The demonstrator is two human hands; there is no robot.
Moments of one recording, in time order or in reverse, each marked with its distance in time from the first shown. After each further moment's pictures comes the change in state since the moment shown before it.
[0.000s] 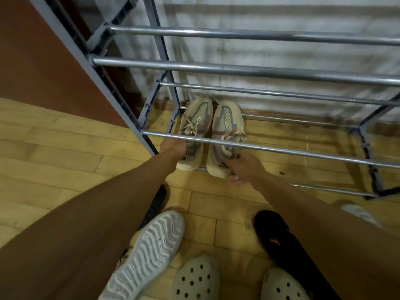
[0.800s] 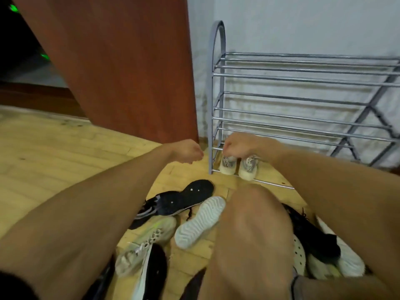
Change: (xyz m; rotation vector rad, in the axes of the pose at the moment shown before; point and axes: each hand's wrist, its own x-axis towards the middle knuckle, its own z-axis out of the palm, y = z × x) left_hand -0.293 -0.017 -0.288 0.550 -0.344 0.507; right_hand -0.342 -0.175 0.051 -0.946 -0.012 -0.502
